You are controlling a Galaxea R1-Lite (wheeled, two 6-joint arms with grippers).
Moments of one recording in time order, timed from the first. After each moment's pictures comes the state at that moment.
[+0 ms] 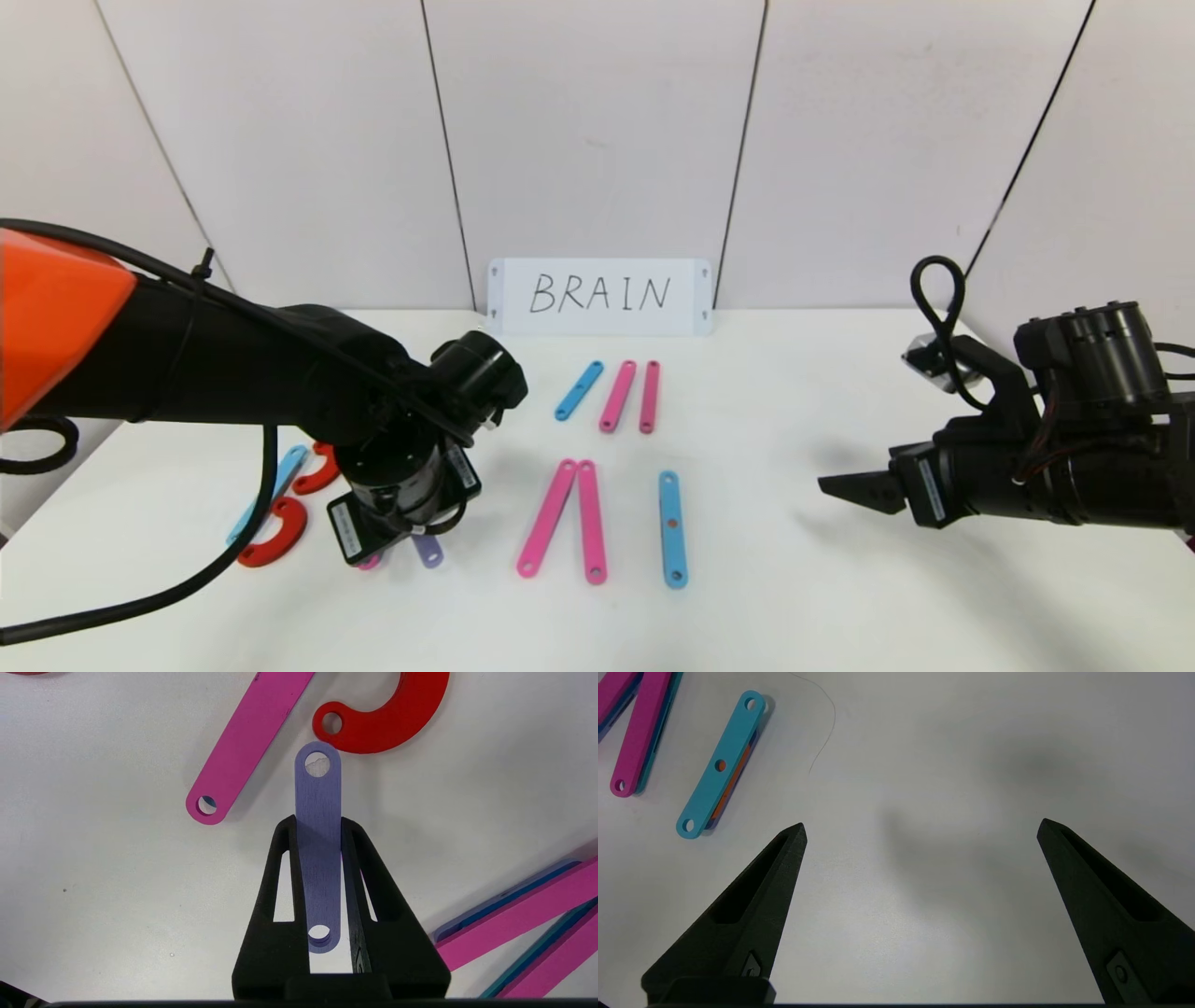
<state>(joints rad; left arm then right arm) -0.60 1.92 -1.25 0.62 0.38 -1.20 0.22 1.60 -0.71 -0.13 0.25 -0.05</state>
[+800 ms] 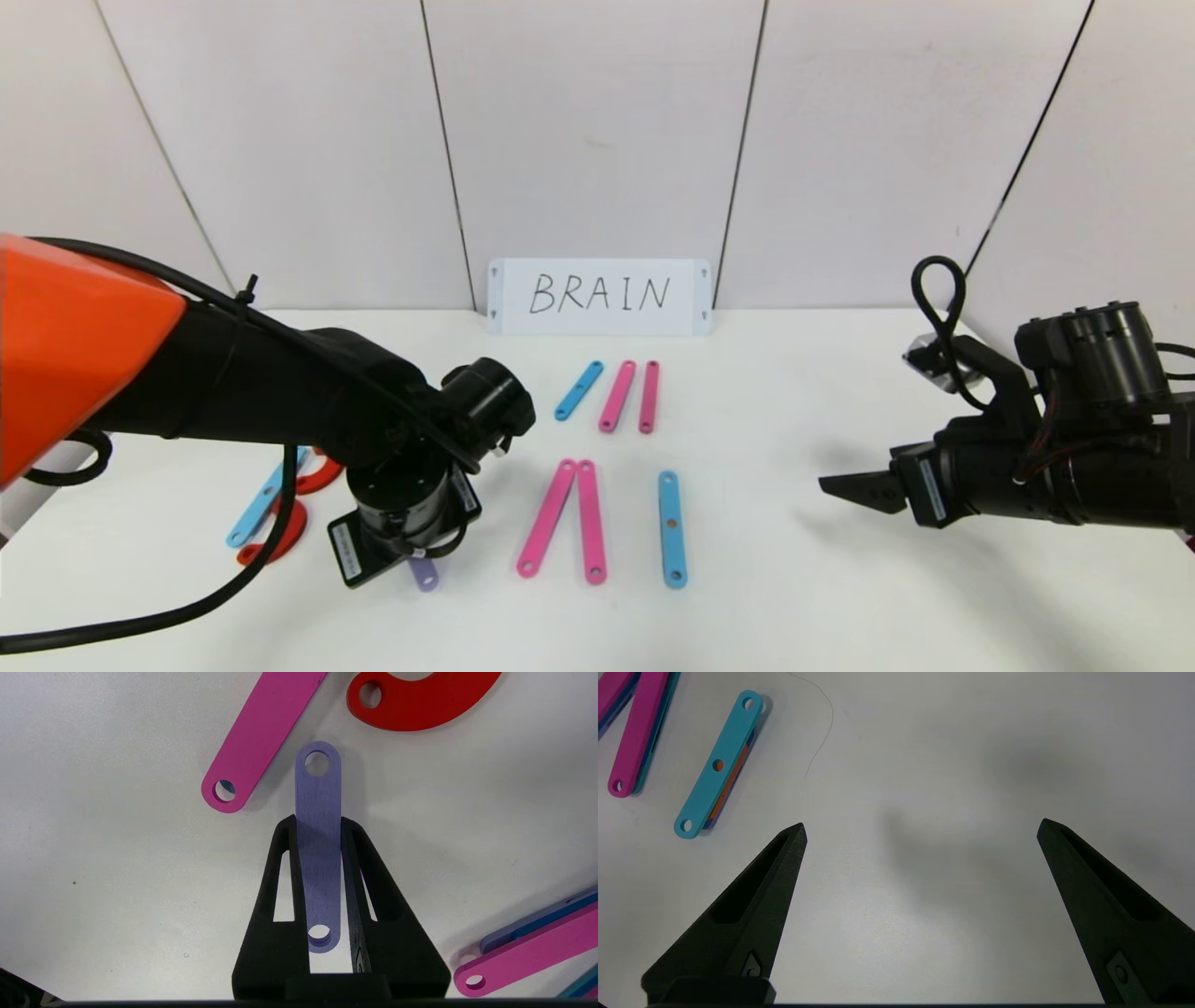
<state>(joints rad) -0.61 1.95 -1.21 0.62 0.40 -1.22 0.22 1.60 -0.71 -0.13 0.25 -0.05</state>
